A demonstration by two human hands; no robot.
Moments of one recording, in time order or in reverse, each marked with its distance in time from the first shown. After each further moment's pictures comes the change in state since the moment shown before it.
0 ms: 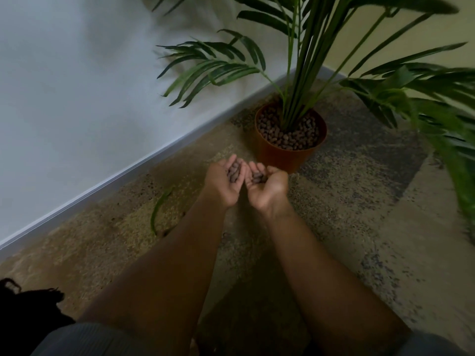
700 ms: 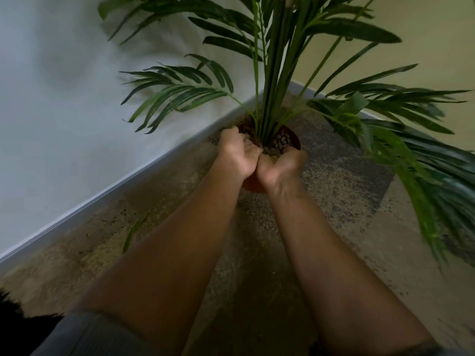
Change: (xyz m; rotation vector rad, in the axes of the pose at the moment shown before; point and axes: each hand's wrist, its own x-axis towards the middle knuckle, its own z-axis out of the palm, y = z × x) left_hand 0.014 0.000 0.136 -0.009 -0.295 -0.019; right_hand -0.008 -0.089 0.058 0.277 -0.242 -0.244
